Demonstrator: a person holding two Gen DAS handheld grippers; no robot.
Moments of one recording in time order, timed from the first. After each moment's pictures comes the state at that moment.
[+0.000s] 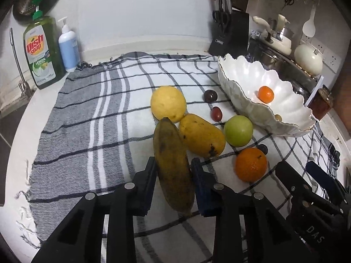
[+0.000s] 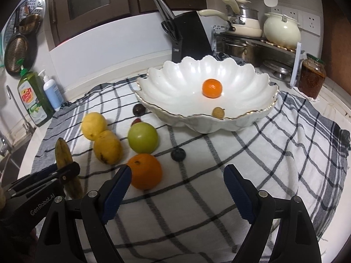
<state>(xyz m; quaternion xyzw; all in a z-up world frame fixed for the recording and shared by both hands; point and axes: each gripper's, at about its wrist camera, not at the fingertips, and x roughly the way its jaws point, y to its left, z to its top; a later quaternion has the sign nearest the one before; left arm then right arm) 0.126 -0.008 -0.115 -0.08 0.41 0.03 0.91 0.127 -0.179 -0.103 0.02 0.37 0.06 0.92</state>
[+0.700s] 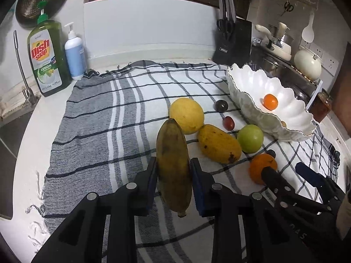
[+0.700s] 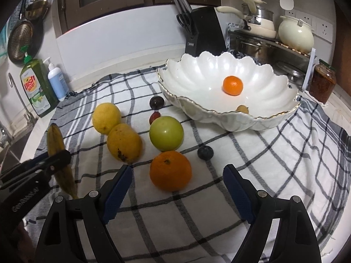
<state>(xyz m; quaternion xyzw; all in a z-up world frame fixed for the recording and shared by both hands) 0.123 0.023 -0.108 -0.08 0.40 0.03 0.91 0.137 -0.142 -0.114 0.00 0.39 0.07 0.92</state>
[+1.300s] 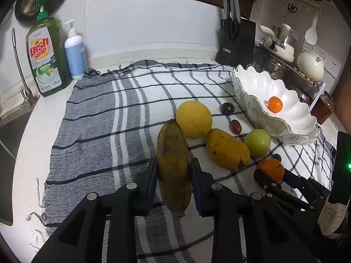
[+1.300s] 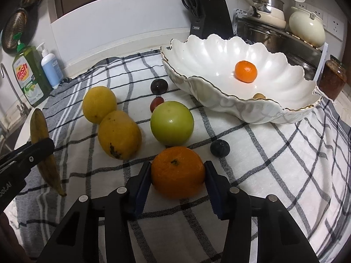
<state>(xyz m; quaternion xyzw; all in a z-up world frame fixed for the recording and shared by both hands) 0.133 0.035 -0.111 -0.08 0.40 0.03 0.91 0.157 -0.127 -0.137 -0.01 0.43 0.08 0.90</state>
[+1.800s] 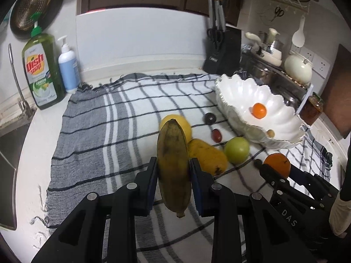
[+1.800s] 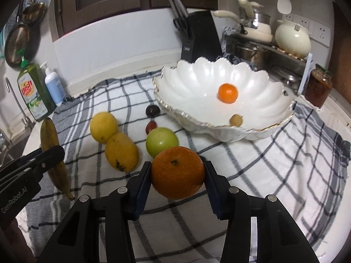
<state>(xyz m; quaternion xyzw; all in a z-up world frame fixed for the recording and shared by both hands) 0.124 0.015 -0.081 -0.07 0.37 0.00 0.92 0.138 -0.146 -0.092 0.00 0.38 0.06 0.92</state>
